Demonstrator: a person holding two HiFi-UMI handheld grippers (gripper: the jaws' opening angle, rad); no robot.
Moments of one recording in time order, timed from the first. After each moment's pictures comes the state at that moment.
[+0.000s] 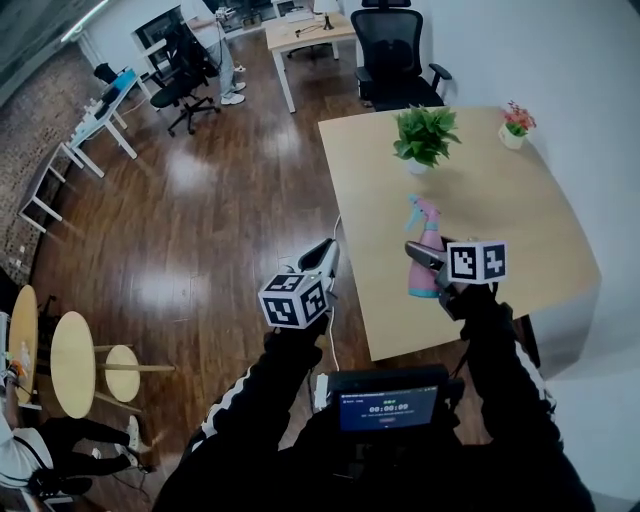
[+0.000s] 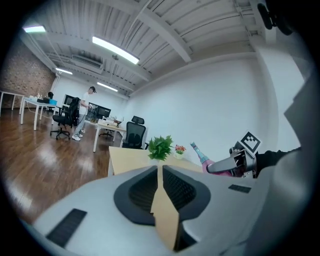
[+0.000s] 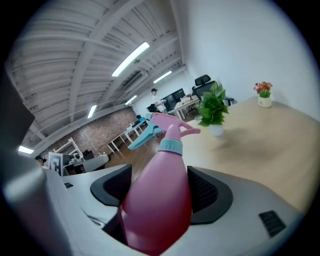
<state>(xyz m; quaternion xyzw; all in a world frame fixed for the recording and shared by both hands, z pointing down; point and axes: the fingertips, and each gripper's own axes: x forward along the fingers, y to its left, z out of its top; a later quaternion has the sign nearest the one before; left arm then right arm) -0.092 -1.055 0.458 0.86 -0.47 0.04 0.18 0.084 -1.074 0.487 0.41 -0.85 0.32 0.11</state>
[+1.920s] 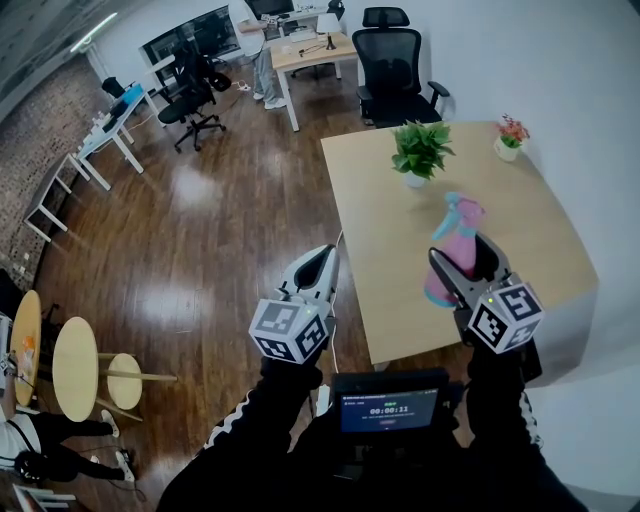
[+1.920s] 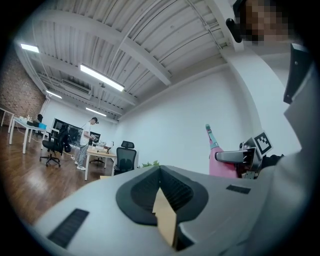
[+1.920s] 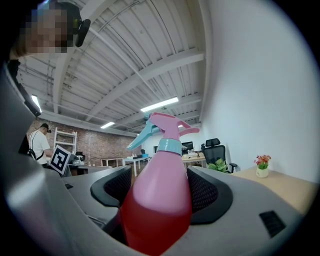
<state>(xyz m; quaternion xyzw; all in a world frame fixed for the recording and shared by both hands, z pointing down) -0.074 -0.961 0.351 0.89 -0.46 -0.04 0.05 0.118 -0.958 0.322 0.48 -0.88 0.03 -0.04</state>
